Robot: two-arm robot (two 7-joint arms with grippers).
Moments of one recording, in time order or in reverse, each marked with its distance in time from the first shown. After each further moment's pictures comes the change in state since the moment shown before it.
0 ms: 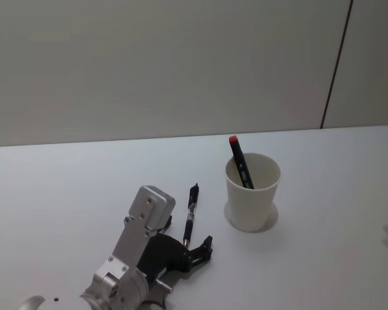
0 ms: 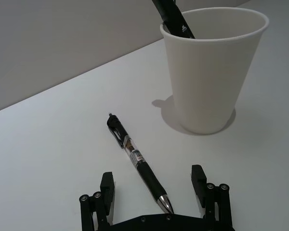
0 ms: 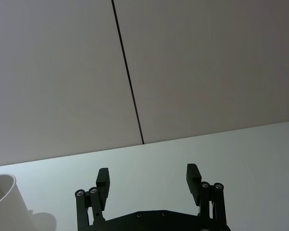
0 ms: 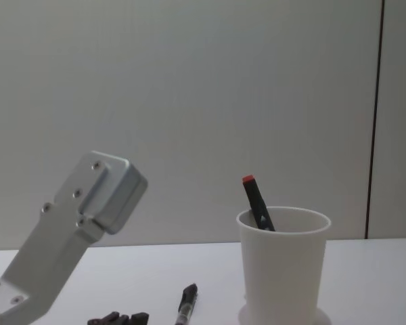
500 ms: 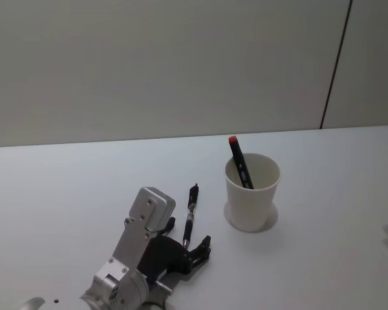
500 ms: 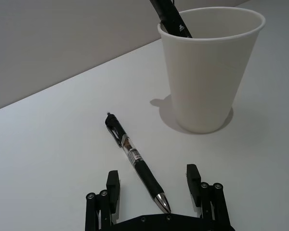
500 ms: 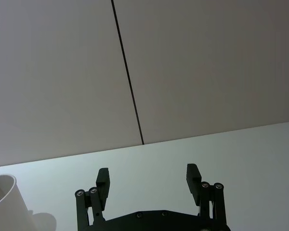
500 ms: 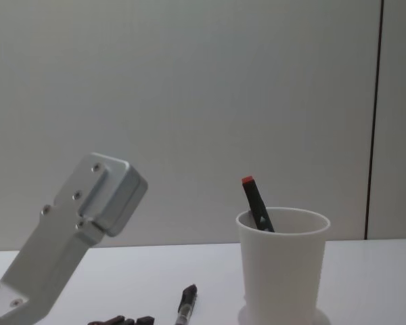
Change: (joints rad) left arm 0.006 0.001 0.000 -0.003 -0.001 0.003 0.003; right arm 0.000 0.000 0.000 0.000 0.000 0.000 0.000
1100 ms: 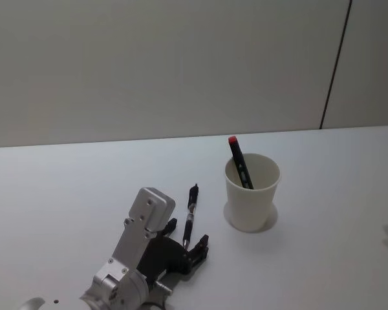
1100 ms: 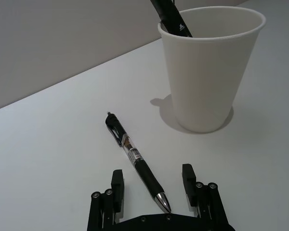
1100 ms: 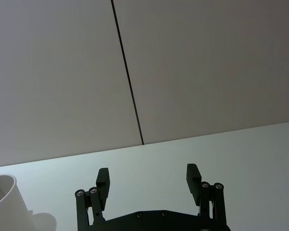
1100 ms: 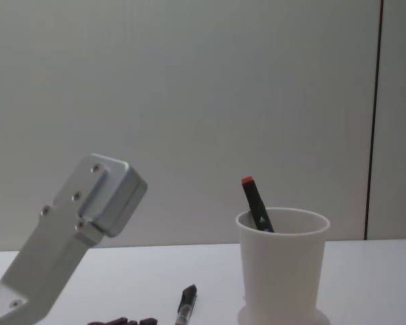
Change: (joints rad) left arm 0.001 0.001 0.000 0.000 0.000 0.002 0.002; right arm 0.000 0.000 0.000 0.000 0.000 0.000 0.000
